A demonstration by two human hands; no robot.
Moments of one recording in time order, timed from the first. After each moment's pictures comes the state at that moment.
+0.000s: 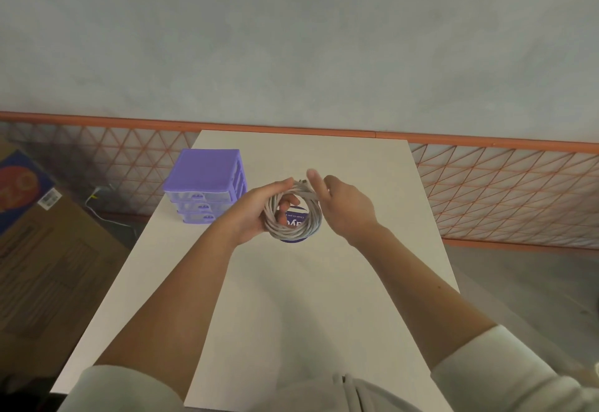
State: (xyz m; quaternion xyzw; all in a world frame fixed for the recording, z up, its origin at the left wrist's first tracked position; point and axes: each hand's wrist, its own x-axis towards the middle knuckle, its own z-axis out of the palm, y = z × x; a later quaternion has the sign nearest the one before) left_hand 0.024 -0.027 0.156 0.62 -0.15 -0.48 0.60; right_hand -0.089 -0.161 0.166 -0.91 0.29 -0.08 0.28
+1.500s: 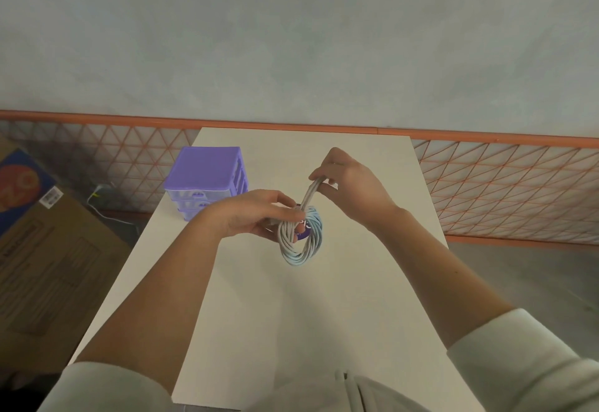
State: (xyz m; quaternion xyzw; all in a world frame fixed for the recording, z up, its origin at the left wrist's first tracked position) left_hand 0.026 -0.015 0.175 0.71 -0.24 -0.52 0.41; right_hand -0.086 -0.193 0.174 -0.96 0.05 -0.21 0.19
